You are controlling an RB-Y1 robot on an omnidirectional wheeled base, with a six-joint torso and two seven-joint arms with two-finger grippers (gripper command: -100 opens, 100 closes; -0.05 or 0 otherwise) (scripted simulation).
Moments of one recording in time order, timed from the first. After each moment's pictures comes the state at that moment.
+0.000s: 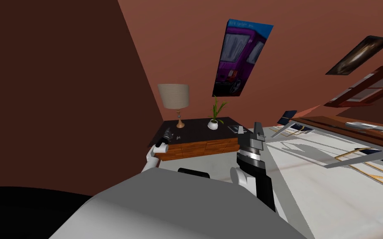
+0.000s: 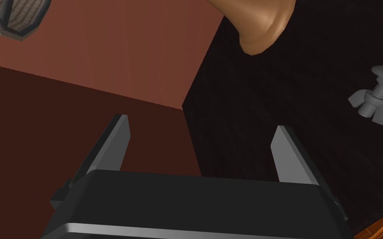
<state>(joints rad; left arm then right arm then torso) 0.04 0.14 0.15 -1.56 0.08 0.20 0.43 0.50 0.03 -0.01 -2.33 -0.06 -0.41 -0.01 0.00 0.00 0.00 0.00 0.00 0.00</state>
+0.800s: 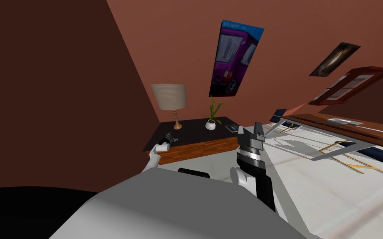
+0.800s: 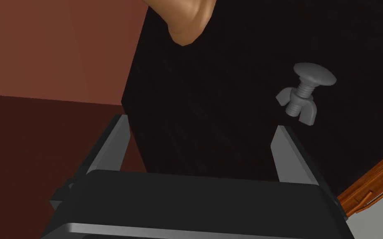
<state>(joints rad) -0.05 0.14 0.18 -1.38 0.10 0.37 0.43 0.50 0.03 -0.01 -2.33 -0.06 -0.41 -0.01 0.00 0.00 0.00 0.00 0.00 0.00</state>
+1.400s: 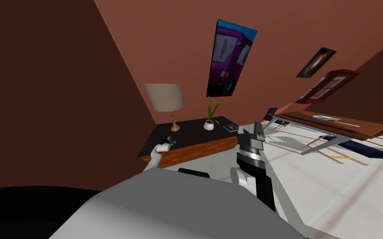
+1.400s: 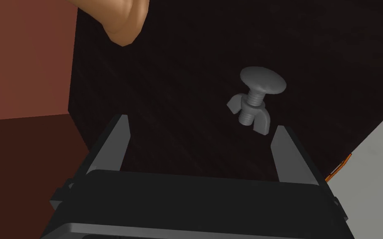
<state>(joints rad) -0.09 0.14 0.20 -1.26 0.10 0.51 0.42 0.50 0.03 -0.01 -2.33 -0.06 -0.41 -0.01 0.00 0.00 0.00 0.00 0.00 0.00</state>
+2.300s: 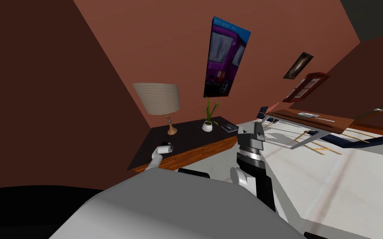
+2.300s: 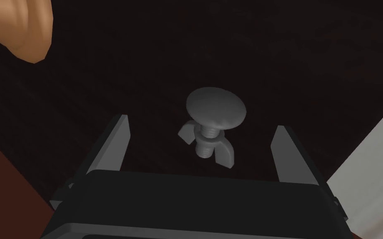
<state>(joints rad) -0.13 0.13 0.23 -1.10 0.10 0.66 0.39 0.50 0.03 -0.01 -2.33 -0.06 -0.41 -0.01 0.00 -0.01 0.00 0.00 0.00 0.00</state>
